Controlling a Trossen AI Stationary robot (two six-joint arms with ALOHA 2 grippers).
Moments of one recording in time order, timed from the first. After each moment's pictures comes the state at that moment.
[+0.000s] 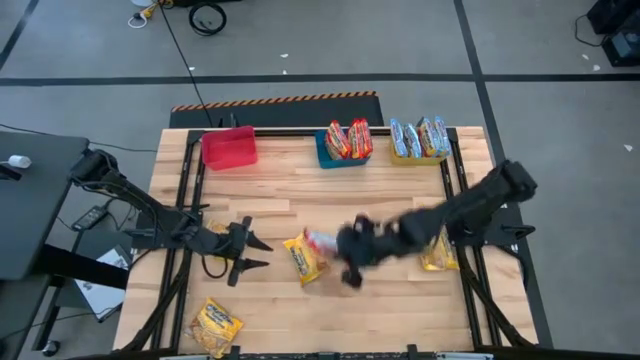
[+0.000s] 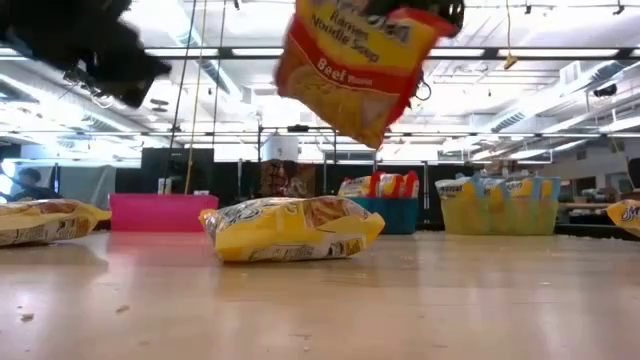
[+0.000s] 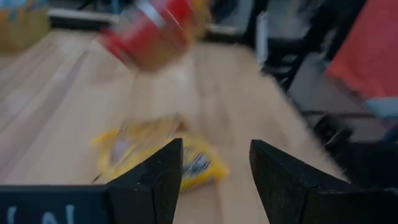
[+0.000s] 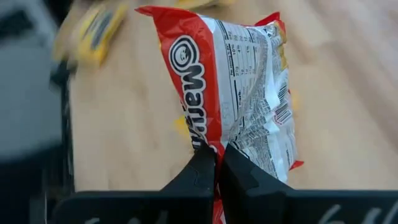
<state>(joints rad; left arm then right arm) -0.55 0.99 0.32 0.38 -0.39 -0.29 0.40 1.64 1.38 -0.61 0.31 0.68</state>
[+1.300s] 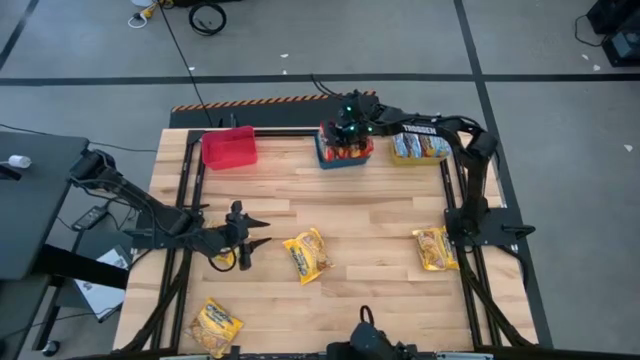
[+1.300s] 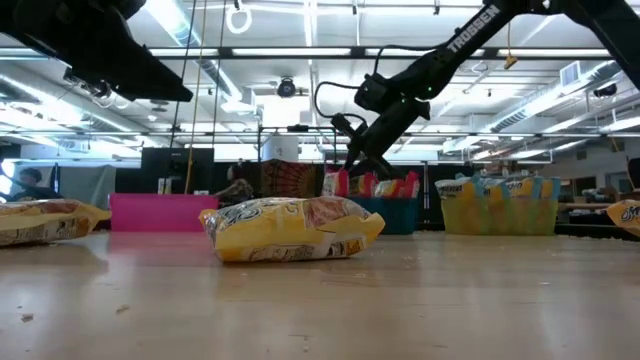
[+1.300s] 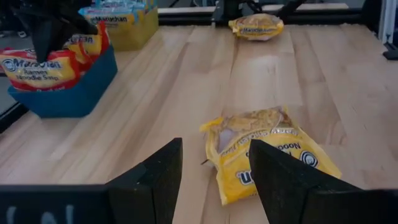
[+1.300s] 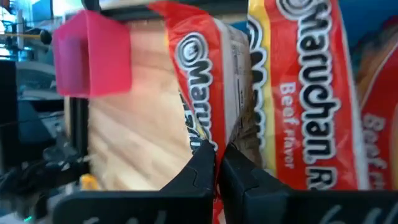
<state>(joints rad) -0.53 0.97 0.41 0.08 -0.73 -0.28 -0.66 1.92 1.38 -0.29 -0.34 0.94</state>
